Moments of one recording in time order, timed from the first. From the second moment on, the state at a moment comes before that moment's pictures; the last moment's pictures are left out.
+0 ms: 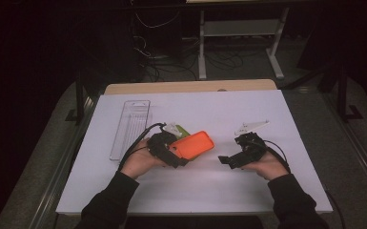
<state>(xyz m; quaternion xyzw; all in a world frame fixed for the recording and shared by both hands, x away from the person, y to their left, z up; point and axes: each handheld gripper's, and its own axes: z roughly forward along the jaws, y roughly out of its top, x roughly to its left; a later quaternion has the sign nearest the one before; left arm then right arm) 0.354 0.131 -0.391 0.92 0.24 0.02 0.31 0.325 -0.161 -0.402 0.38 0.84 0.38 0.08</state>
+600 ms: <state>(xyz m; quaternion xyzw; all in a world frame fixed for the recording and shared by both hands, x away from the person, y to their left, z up) 0.353 0.130 -0.395 0.92 0.26 0.03 0.30 0.314 -0.149 -0.416 0.40 0.81 0.41 0.14</state>
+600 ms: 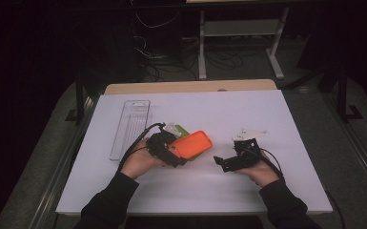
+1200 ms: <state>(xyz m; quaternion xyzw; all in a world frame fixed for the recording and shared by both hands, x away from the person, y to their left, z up) 0.354 0.136 -0.387 0.92 0.24 0.03 0.30 0.308 -0.138 -0.419 0.33 0.83 0.38 0.22</state>
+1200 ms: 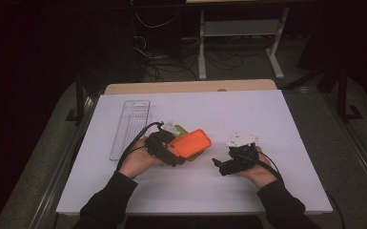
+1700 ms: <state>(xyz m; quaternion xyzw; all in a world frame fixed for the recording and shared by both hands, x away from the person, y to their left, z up) 0.354 0.135 -0.387 0.92 0.24 0.03 0.30 0.298 -0.125 -0.417 0.25 0.85 0.34 0.31</state>
